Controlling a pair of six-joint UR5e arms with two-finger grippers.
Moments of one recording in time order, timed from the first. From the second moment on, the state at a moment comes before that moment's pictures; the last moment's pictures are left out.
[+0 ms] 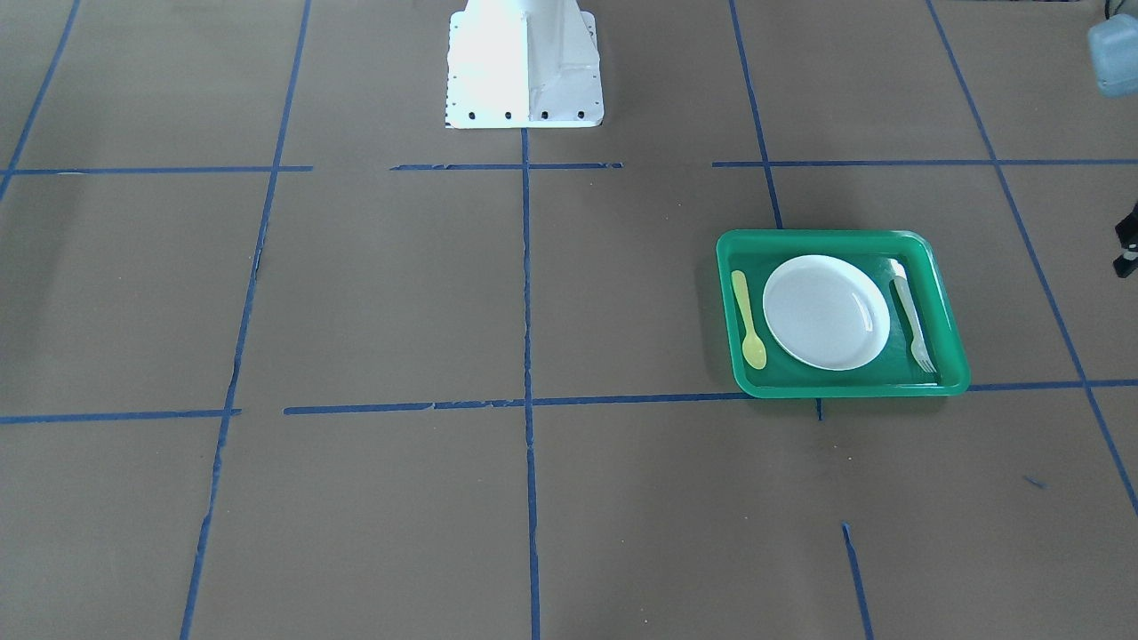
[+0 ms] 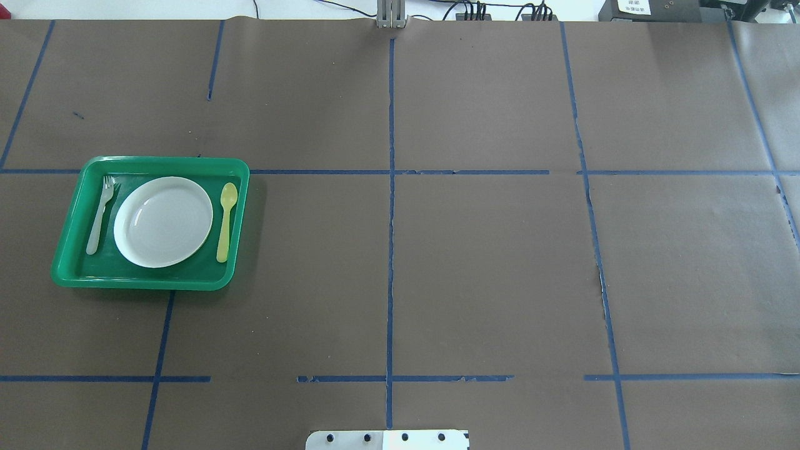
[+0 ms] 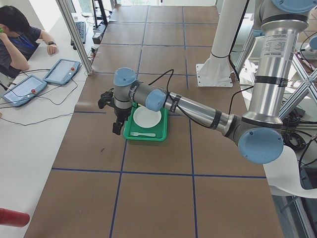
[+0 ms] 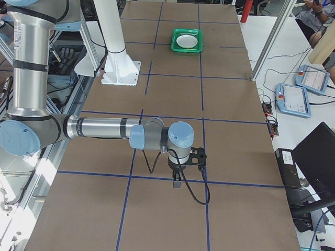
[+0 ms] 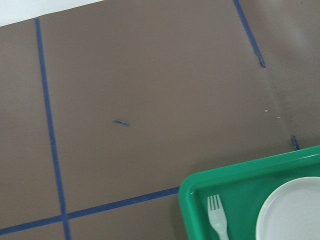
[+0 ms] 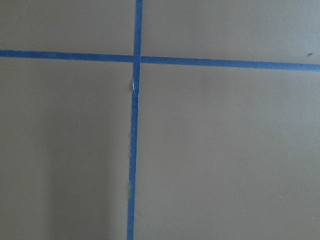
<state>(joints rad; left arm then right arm) -1.45 -1.68 -1.78 -1.55 -2.22 -0.03 1.60 -1.70 1.72 -1.63 2.29 -0.06</state>
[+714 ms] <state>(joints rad) -1.57 -1.46 -1.62 -1.65 -2.40 0.19 1.60 -1.70 1.72 -1.63 2.29 -0.06</state>
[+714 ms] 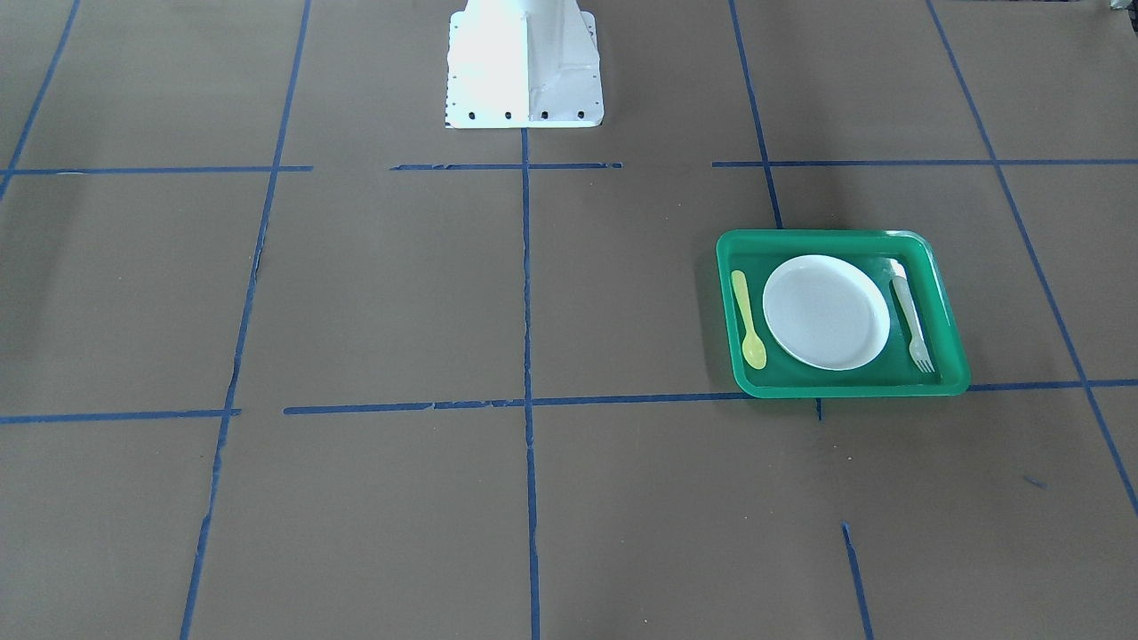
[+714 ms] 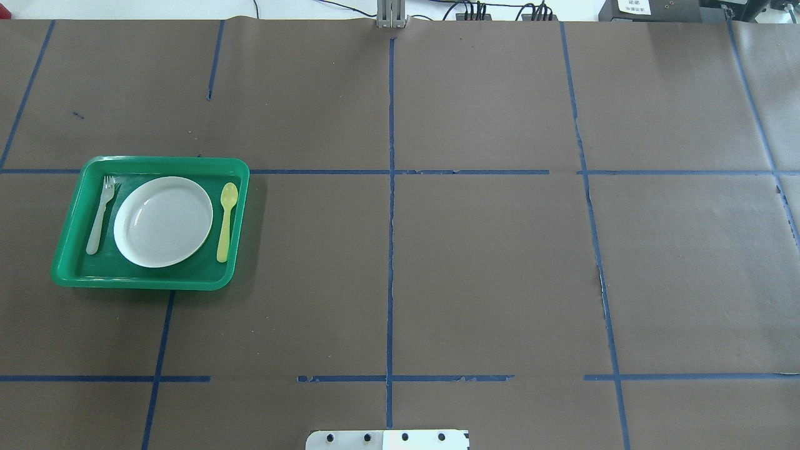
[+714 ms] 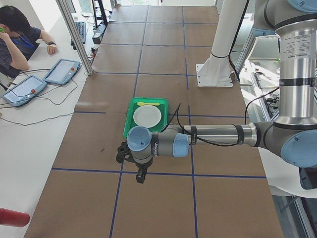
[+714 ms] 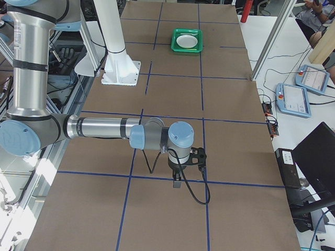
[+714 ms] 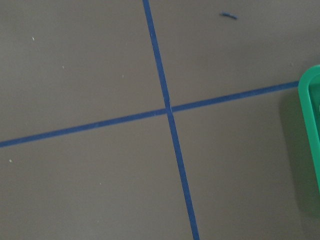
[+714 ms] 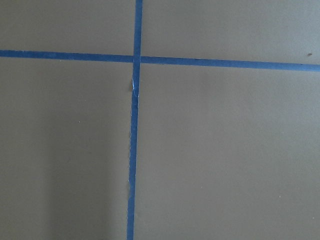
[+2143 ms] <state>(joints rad) -1.61 -1.47 -1.63 -1.64 -2.36 0.18 1.60 -1.70 1.72 -1.63 2.29 -0.06</state>
